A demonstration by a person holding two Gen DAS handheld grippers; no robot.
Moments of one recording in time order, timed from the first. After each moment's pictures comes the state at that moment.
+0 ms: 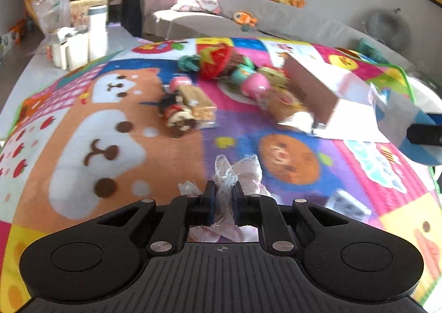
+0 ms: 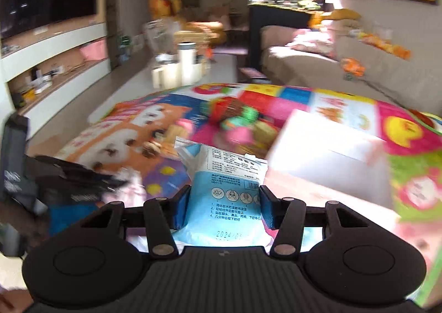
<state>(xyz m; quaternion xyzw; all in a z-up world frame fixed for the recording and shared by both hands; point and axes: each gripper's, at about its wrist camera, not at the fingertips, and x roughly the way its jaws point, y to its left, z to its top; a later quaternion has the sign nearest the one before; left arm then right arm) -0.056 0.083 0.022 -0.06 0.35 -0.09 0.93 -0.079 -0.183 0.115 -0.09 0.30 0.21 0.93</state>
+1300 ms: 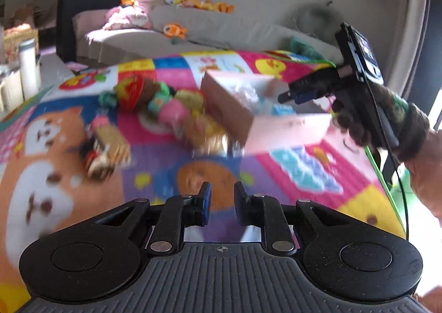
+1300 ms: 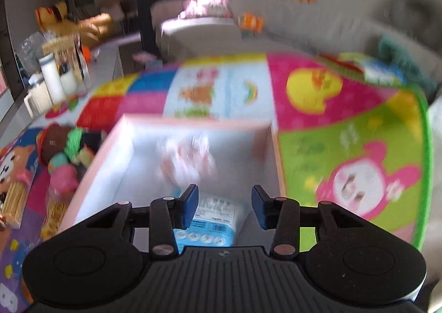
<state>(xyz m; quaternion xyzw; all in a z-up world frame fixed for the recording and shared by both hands) -0.052 0.057 0.041 -0.03 0.32 -0.23 0.92 0.119 -0.266 0.076 0.01 0.39 0.04 0.92</state>
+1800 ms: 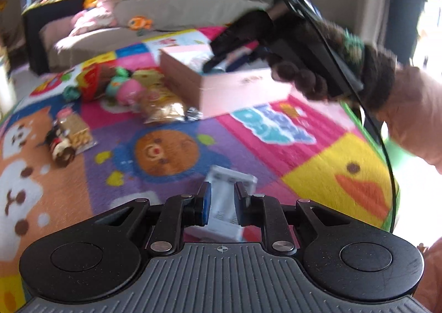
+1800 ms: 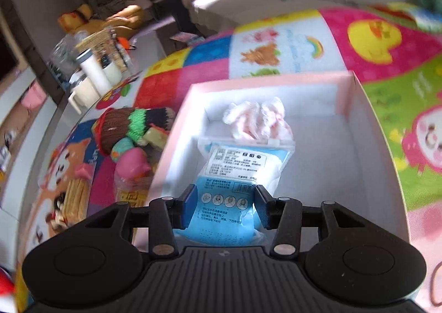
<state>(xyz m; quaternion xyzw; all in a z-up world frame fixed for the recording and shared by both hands) -0.087 0.008 0.023 0.07 0.33 -0.28 0.90 0.108 -0.216 0.071 0.06 0.41 0.13 0.90</state>
